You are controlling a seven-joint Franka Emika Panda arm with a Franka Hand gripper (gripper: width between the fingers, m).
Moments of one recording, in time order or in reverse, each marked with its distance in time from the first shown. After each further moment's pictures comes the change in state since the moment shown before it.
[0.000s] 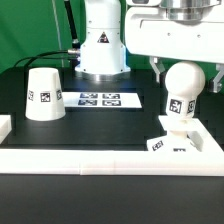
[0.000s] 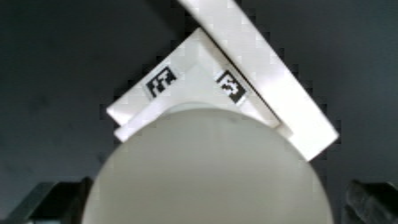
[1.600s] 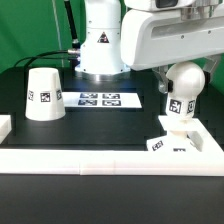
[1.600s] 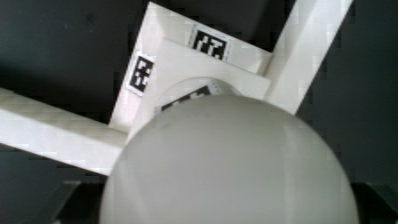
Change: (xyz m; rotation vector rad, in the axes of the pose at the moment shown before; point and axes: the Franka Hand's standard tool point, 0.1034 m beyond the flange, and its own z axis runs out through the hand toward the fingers) arm 0.002 0.001 0.000 -0.017 0.008 -0.980
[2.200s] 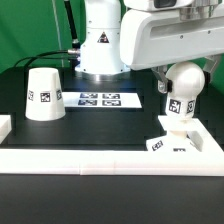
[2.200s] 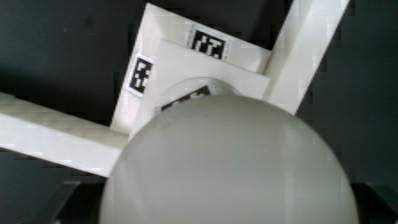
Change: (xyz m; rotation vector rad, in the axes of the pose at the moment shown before) arm -0.002 0.005 0.000 0.025 0.017 0.205
